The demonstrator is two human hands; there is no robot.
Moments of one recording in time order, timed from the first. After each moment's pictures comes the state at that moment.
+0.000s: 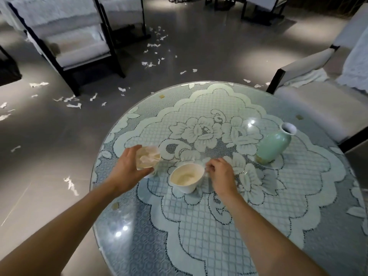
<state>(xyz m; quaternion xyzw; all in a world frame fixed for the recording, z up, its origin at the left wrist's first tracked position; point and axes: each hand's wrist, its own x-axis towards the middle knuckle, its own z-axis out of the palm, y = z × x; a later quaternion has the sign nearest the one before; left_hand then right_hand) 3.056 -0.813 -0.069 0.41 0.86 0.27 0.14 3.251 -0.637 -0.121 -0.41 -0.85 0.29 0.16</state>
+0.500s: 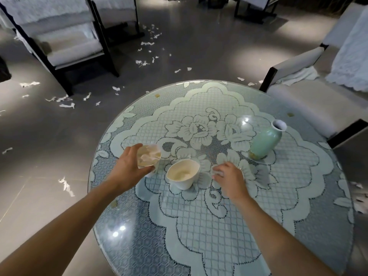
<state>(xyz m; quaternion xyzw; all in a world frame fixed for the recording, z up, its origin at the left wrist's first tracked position) 3.063 -0.811 -0.063 0.41 0.86 0.26 0.14 3.293 -0.630 -0.116 -0.42 -0.83 0.35 0.13</state>
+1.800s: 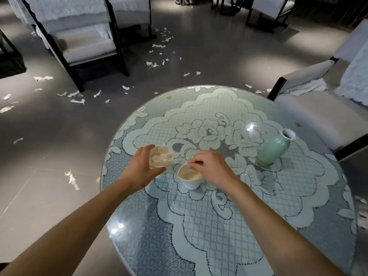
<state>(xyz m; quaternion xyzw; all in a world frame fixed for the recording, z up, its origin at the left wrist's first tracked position) 3.076 -0.819 -0.050 0.40 0.86 0.28 0.16 3.234 -0.666 -0.029 -0.25 -0.89 0.38 0.06</state>
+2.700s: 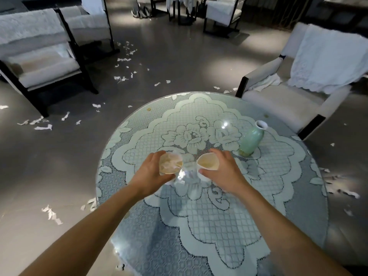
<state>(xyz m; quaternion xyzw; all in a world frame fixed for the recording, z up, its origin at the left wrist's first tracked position) 3.081 -0.806 -0.026 0.51 0.78 0.29 0.22 3.278 -0.674 -0.041 -0.45 -0.80 0.36 0.15</state>
